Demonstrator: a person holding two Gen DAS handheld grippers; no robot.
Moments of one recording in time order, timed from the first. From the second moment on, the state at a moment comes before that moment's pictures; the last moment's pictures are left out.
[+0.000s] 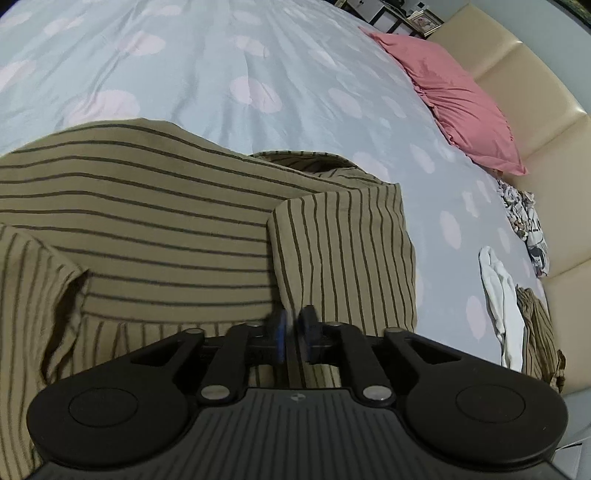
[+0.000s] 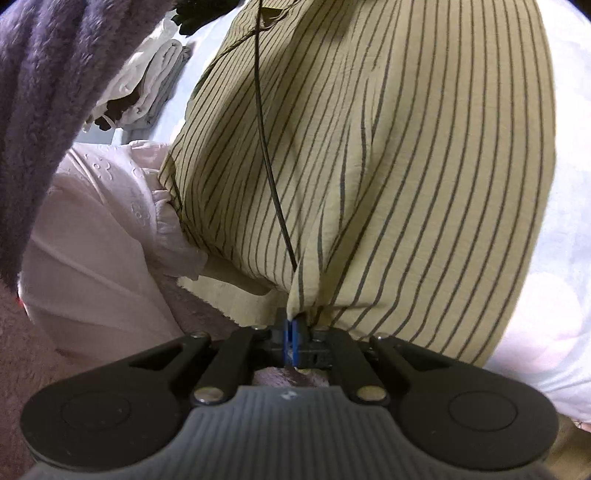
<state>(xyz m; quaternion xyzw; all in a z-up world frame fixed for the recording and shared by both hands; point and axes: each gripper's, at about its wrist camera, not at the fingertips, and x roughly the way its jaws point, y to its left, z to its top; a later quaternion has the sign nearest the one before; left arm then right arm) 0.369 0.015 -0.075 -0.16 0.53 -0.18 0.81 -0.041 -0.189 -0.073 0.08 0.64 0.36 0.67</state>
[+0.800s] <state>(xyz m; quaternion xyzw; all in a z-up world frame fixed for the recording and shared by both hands) 0.108 0.032 -0.030 -0.07 0.54 -0.26 0.79 -0.080 -0.274 -0.092 0.03 0.62 0.26 0.74</state>
